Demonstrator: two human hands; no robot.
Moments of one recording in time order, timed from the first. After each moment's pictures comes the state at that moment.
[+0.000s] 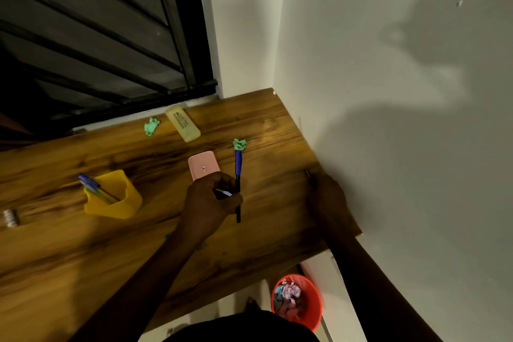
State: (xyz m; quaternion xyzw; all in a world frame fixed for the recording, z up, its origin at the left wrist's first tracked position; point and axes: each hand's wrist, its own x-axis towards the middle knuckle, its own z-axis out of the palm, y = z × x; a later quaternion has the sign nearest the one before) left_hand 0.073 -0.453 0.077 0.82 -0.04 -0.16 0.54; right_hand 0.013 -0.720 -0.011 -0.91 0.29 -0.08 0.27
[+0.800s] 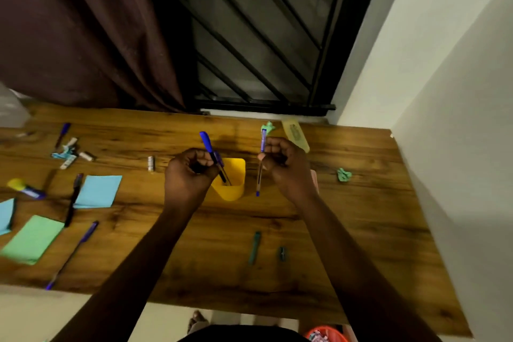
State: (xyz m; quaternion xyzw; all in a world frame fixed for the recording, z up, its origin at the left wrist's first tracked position) left_hand 0.103 -0.240 0.091 0.80 0.11 0.15 0.57; right_hand 0.147 -0.455 0.097 -0.79 -0.04 -0.01 0.61
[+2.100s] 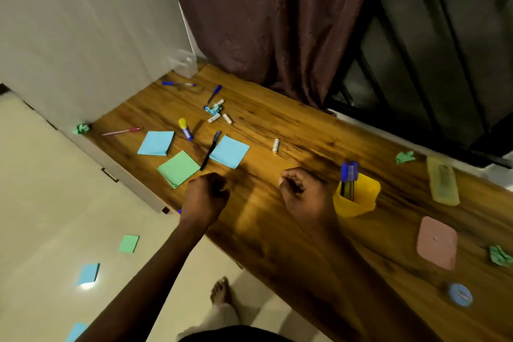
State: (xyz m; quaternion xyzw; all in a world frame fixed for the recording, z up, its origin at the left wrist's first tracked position) left_hand -0.035 -0.062 0.046 0.89 0.35 0.08 0.29; right_hand 0.087 -0.268 0.058 -0.83 -0.27 0.03 0.49
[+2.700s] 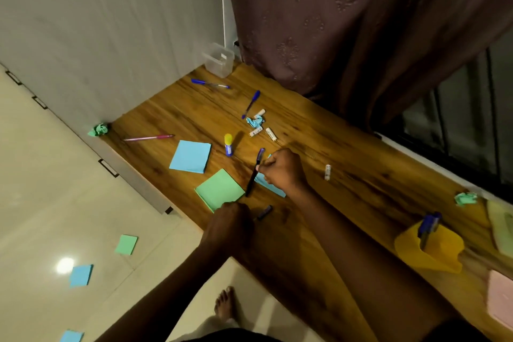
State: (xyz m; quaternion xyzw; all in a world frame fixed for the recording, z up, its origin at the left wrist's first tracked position) left_hand -0.053 0.059 -0.003 0.93 0.26 -0.08 0.23; right_hand 0.131 0.007 0.023 -0.90 -0.21 0.22 0.32
